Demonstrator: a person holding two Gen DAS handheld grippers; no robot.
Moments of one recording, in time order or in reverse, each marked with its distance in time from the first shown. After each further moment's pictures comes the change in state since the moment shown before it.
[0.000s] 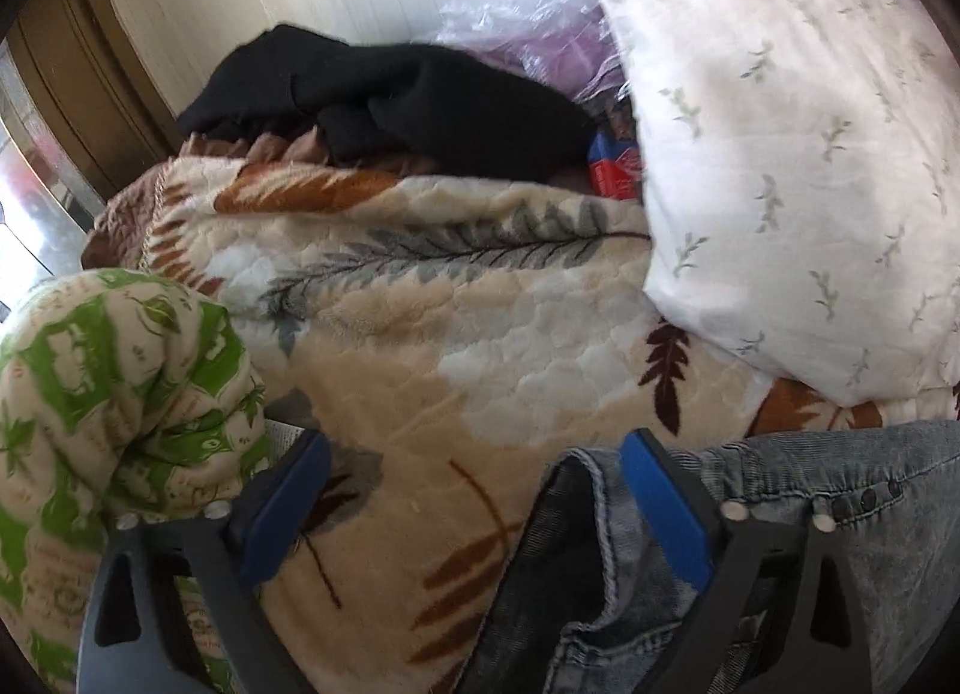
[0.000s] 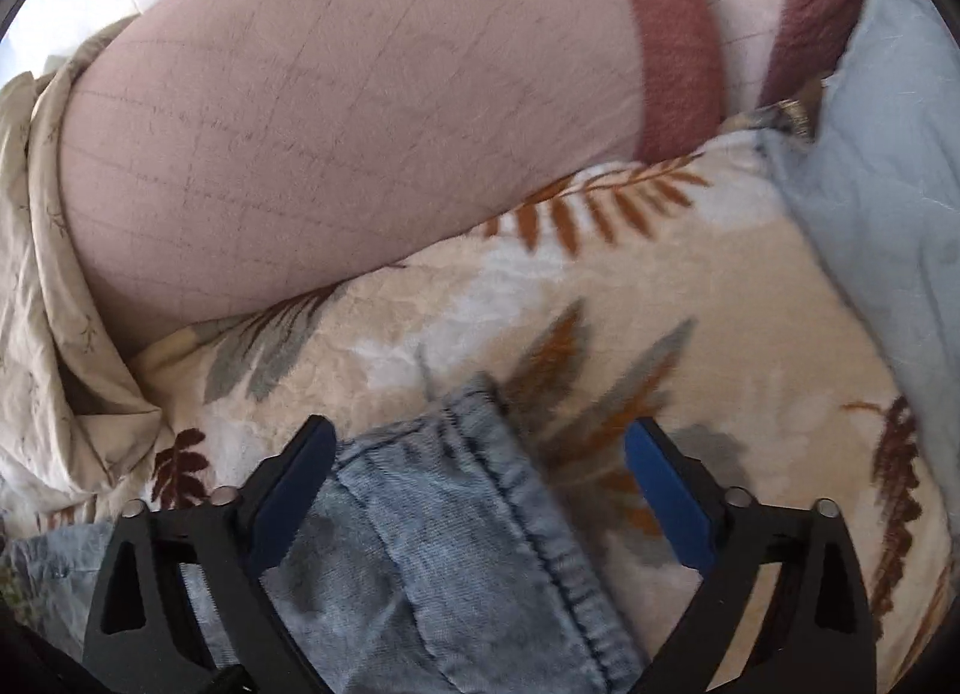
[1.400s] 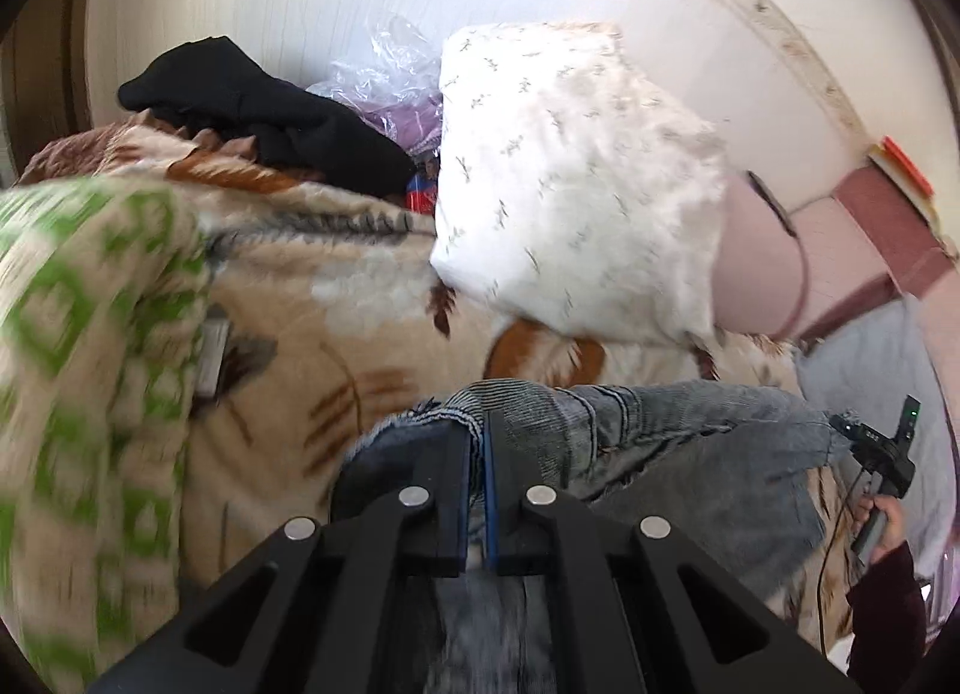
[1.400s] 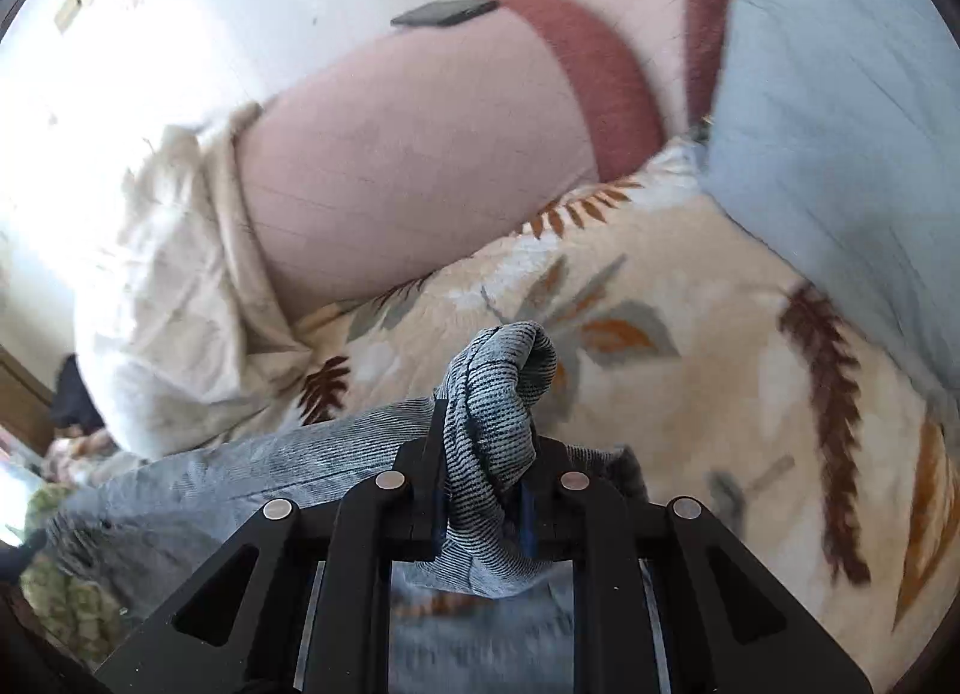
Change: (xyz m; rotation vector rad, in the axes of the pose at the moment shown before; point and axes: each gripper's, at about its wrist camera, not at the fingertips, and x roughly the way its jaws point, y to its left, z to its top) left arm -0.147 0.049 -0.100 -0.031 -0.119 -0.553; right arm -0.155 -0.032 -0.108 0.091 -0.190 0.182
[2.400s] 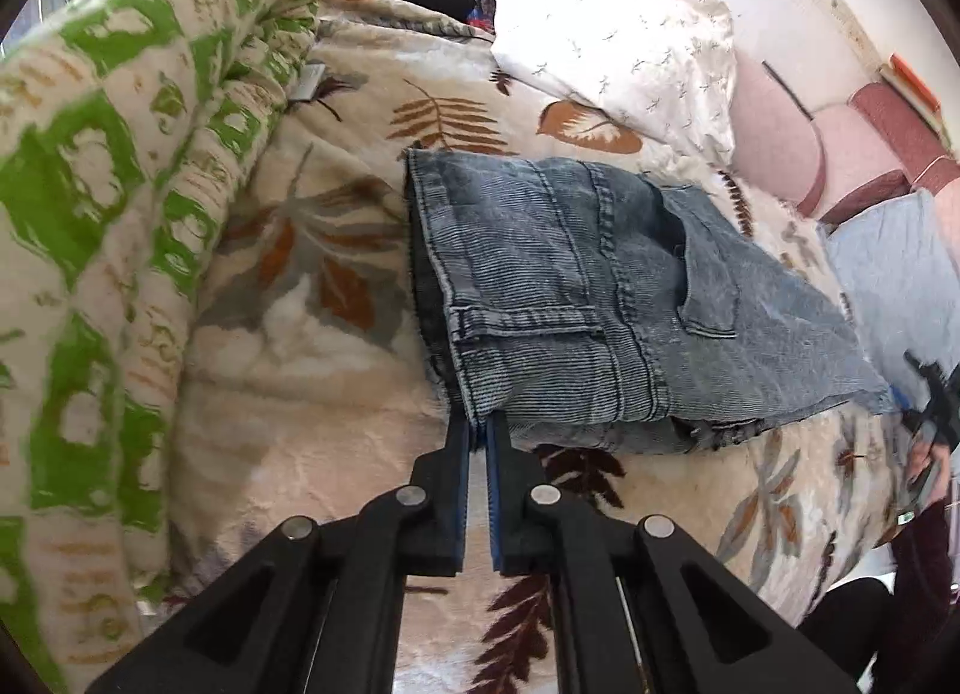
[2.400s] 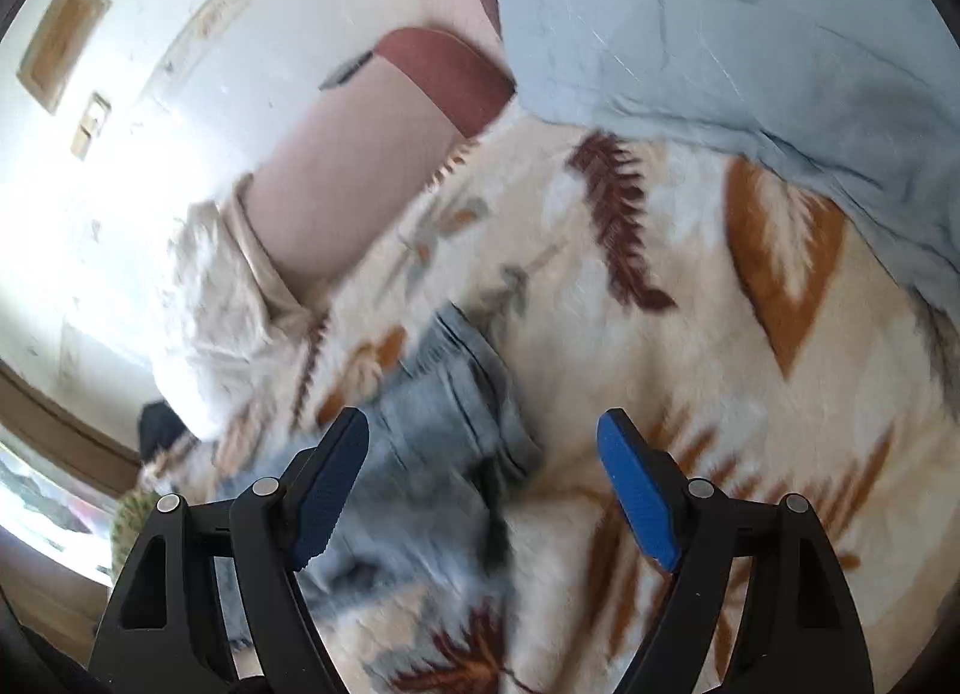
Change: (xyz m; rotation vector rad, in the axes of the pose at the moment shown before) left arm -0.029 0.020 -0.180 -0.003 0.158 0.128; right arm -0.111 -0.135 -0.118 0.251 -0.039 0.161
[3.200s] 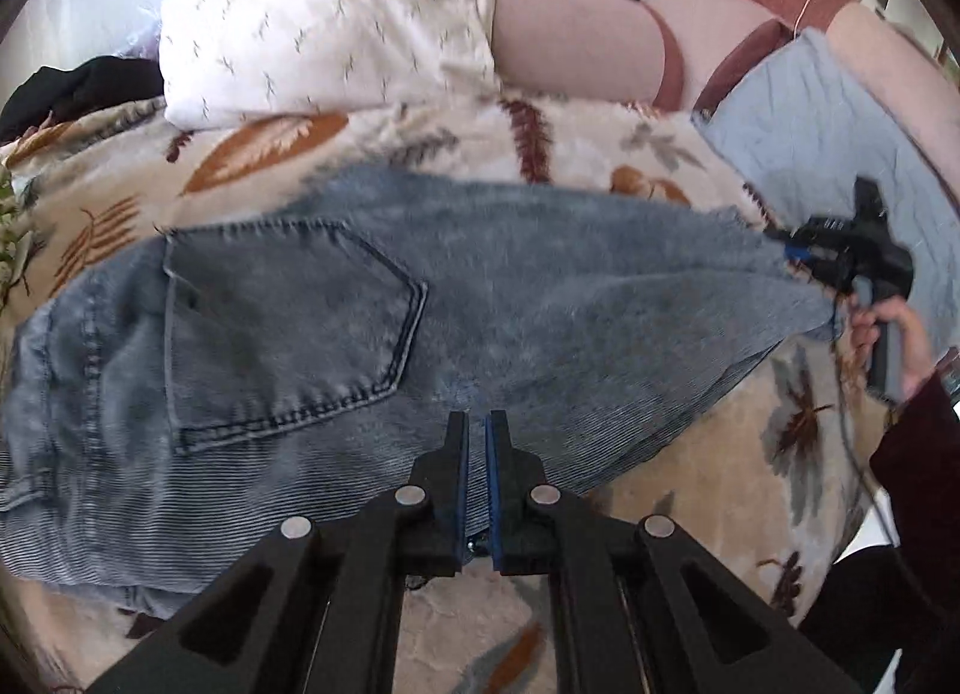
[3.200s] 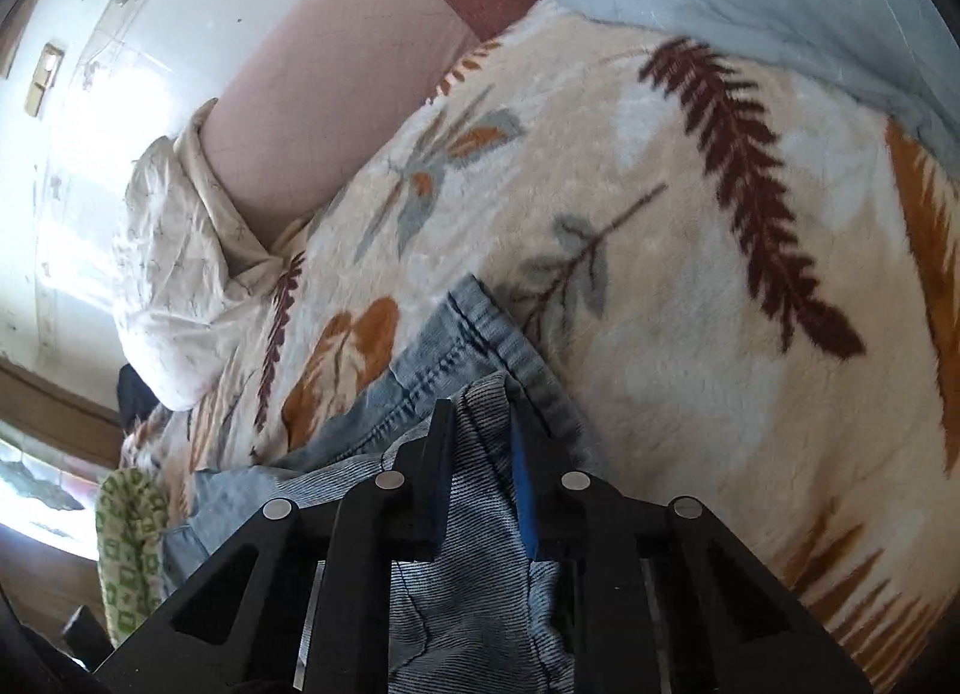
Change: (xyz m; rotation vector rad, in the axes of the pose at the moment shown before) left arm 0.072 -0.225 -0.004 0.354 0.000 -0.122; right arm 0.113 0.019 0.024 -0.040 0.191 -0.030
